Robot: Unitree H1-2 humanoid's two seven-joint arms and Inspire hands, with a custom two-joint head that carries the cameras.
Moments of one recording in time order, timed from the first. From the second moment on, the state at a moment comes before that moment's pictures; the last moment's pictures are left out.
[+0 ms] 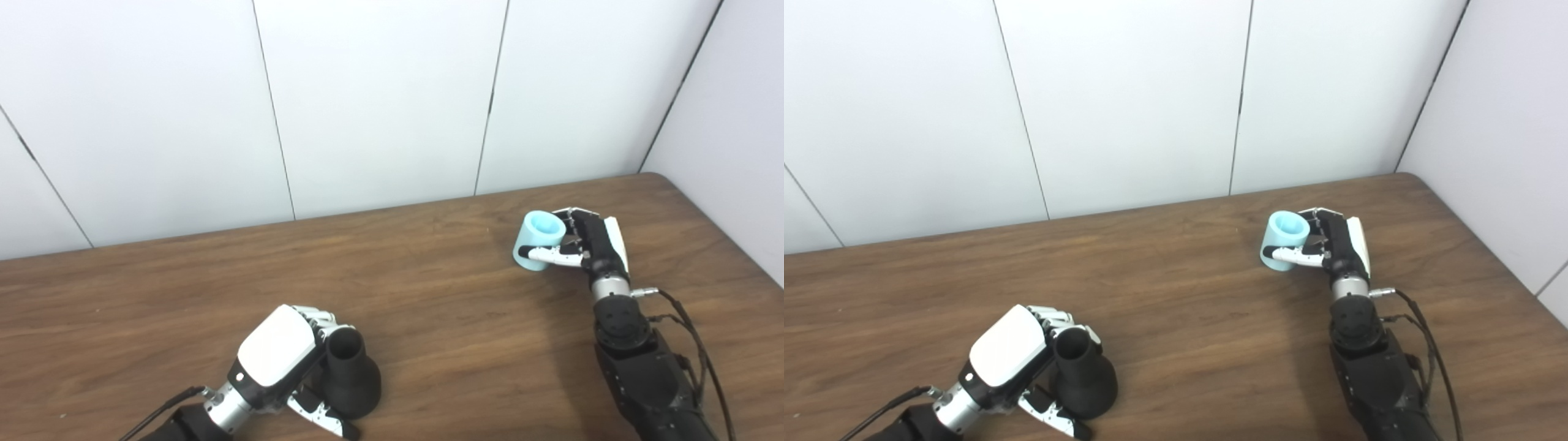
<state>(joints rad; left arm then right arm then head) -0.50 0.44 -0.87 0.37 0.86 -0.45 0.55 -0.37 -0.33 -0.16 0.39 -0.18 0.07 -0.24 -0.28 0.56</state>
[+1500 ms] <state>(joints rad) -0.50 0.41 -0.85 0.41 0.86 -0.45 0.52 -0.26 -0.32 -0.05 -0.13 -0.25 0.19 -0.02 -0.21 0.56</state>
